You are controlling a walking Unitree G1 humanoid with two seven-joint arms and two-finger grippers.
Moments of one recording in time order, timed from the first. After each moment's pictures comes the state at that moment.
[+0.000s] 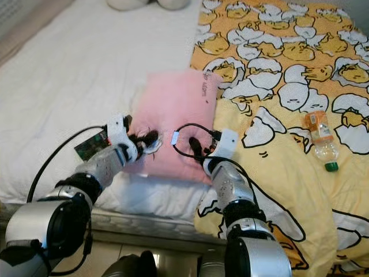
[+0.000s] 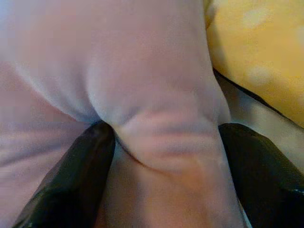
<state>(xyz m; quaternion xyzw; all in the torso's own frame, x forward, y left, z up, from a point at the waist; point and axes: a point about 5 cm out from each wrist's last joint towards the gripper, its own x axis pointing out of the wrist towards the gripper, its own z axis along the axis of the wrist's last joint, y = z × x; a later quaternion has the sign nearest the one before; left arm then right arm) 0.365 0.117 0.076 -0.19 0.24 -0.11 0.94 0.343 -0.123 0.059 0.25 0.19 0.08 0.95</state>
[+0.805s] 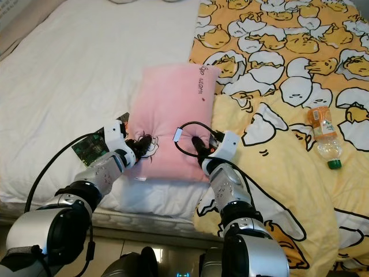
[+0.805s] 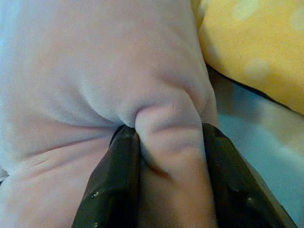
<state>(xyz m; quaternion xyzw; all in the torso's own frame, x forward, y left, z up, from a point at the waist) 0.359 0.116 0.068 -0.21 0.22 -0.11 0.94 0.341 -0.123 0.057 0.30 0.15 0.08 0.94</state>
